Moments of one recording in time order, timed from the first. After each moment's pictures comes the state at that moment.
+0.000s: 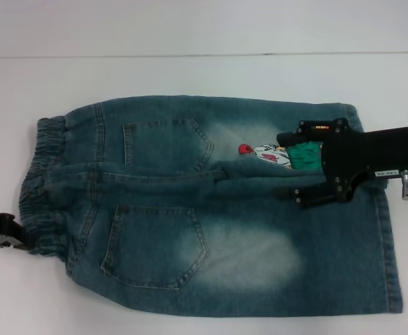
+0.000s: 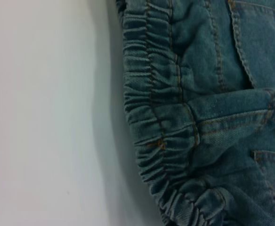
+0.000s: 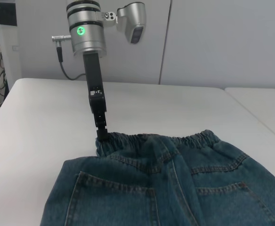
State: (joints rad) left arm -0.54 -1.97 0.70 0.89 2.60 1.63 -2.50; right arm 0.59 2.08 -0.76 -0.86 -2.11 -1.64 1.19
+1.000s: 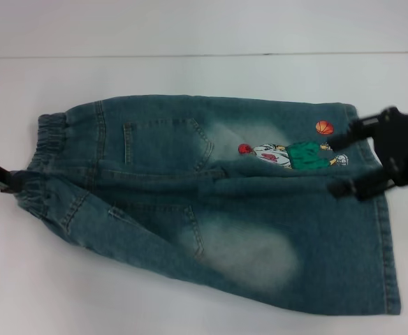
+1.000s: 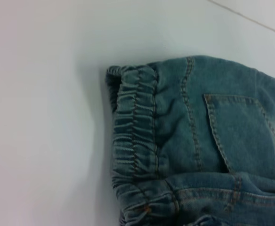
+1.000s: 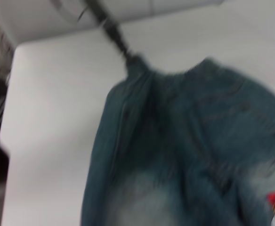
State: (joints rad) left arm -0.59 -1.96 0.55 0.96 2.58 1.63 -2.51; right arm 0.67 1.98 -0.79 -1.04 -2.29 -1.85 1.65
